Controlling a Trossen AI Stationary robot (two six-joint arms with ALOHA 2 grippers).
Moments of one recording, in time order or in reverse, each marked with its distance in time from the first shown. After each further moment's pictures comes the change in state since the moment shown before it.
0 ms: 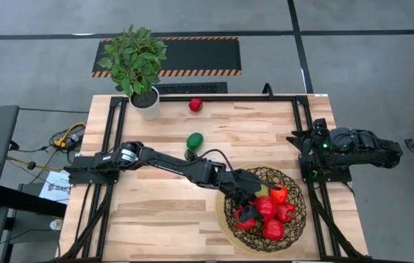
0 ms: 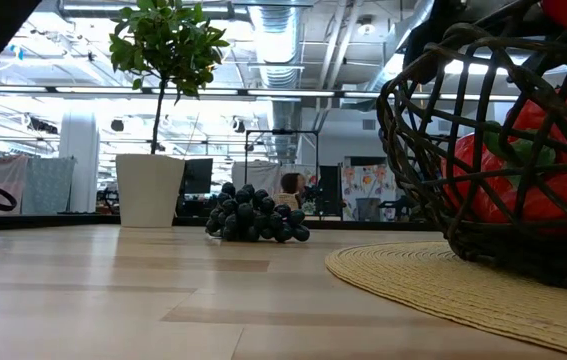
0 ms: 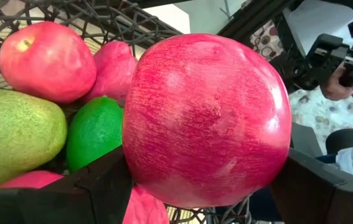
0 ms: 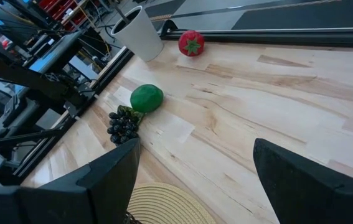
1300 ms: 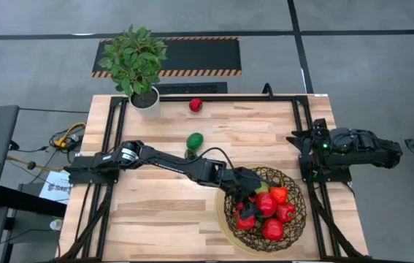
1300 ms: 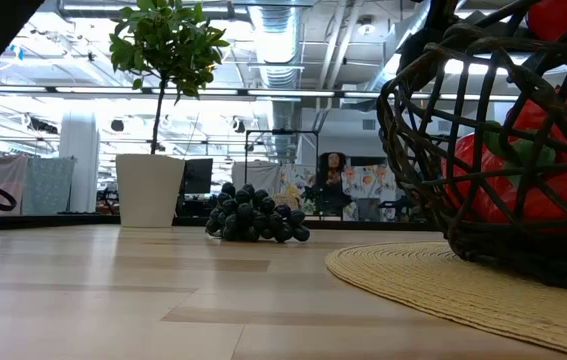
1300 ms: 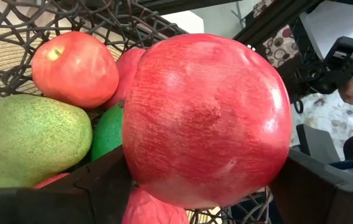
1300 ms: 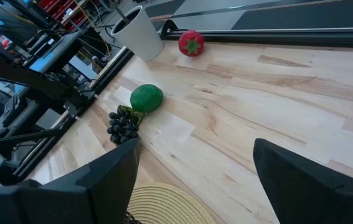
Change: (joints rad) left arm 0.011 -0.001 0.000 -0.020 -0.037 0.024; right arm 0.000 0.000 0.000 0.000 0.000 0.000
